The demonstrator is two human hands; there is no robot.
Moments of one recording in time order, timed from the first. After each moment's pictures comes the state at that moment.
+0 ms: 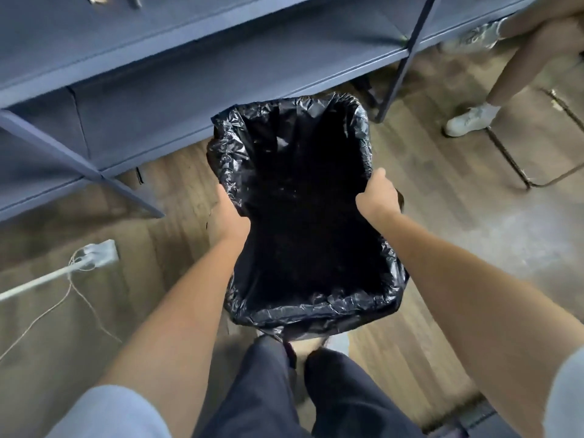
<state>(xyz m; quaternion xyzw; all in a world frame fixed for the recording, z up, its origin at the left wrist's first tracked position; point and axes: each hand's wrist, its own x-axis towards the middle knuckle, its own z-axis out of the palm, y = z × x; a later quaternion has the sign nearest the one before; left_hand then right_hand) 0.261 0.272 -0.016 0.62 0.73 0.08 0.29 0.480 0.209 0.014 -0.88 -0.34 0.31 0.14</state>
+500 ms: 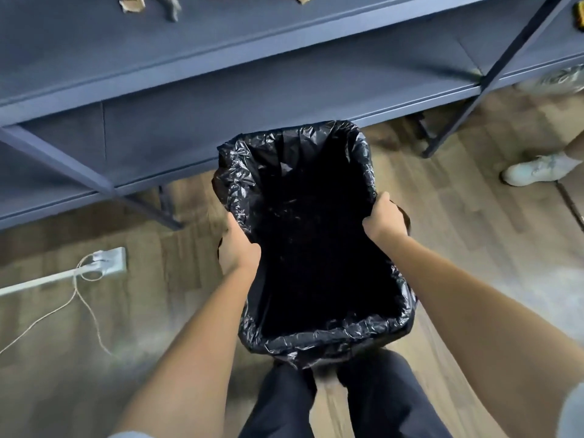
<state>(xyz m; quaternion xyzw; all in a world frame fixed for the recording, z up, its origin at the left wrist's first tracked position) 0.277 0.386 -0.084 0.51 0.80 0.07 0.30 0.501 0.372 -0.059 -0.85 -0.41 0.33 0.06</state>
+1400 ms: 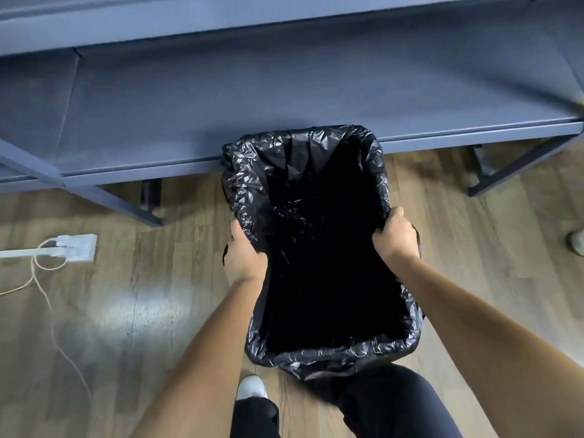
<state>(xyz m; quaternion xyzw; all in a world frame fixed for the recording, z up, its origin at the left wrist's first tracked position) 0.357 0.498 -0.232 0.46 0.84 0.08 0.27 0.580 0.519 -0.210 -0.82 -0.46 0.35 0.07</state>
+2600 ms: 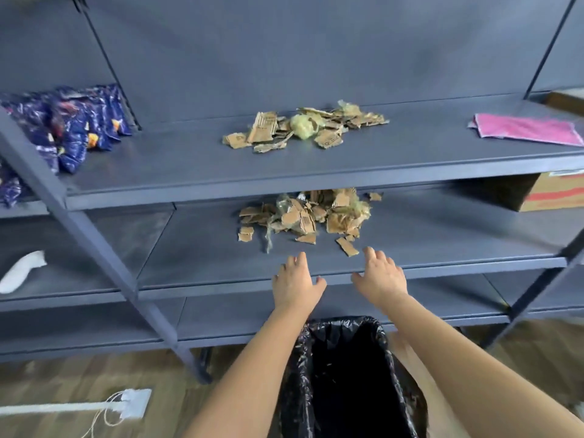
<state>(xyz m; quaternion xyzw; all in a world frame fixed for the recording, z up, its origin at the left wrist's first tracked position) 0.341 0.565 0.171 0.68 0.70 0.14 0.13 0.491 0.572 0.174 -0.74 -0.65 0.13 0.08</state>
